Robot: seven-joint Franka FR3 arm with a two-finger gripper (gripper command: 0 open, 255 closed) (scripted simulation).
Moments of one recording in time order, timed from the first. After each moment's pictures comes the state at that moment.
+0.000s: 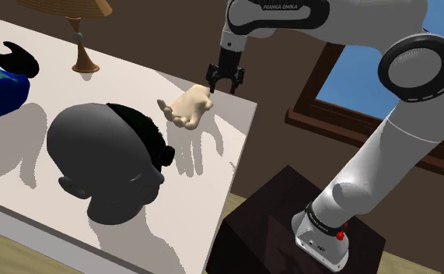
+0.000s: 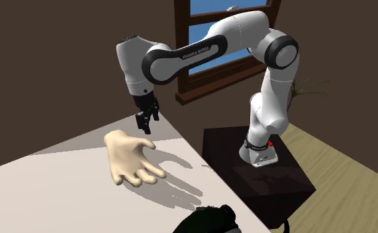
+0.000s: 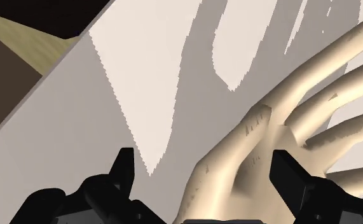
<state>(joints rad) -0.01 0.04 0.09 -1.79 0.13 1.73 0.37</state>
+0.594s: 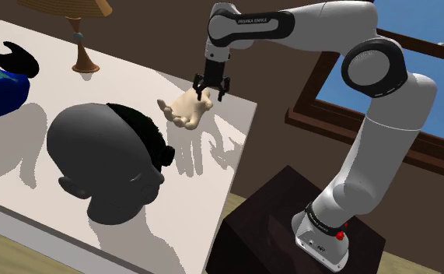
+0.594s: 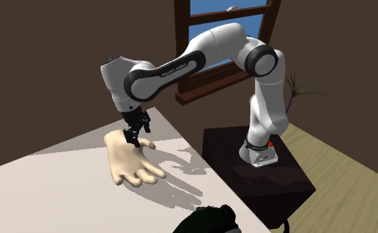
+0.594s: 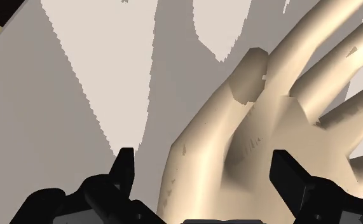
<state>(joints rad) 0.01 0.25 0.10 -1.65 0.13 1.75 0.43</state>
